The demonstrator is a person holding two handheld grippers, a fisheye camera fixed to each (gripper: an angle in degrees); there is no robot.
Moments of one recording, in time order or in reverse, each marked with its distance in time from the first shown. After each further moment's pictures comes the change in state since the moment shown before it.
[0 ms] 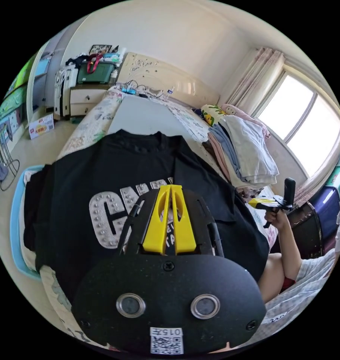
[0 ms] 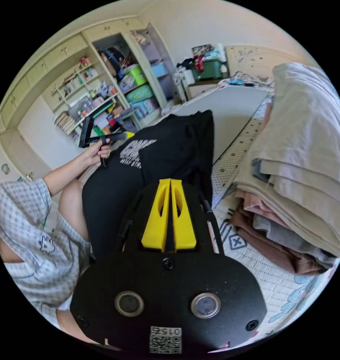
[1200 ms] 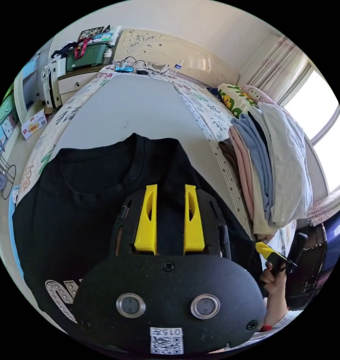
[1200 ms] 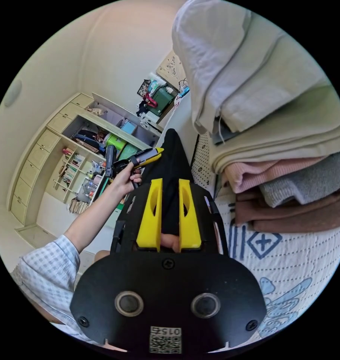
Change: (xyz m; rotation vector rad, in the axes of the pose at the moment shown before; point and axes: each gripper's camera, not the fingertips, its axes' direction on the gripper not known) left arm 0.075 -0.169 0.177 -0.203 -0.097 -0.059; right arm 0.101 0.274 0.112 0.291 -0.223 0.537
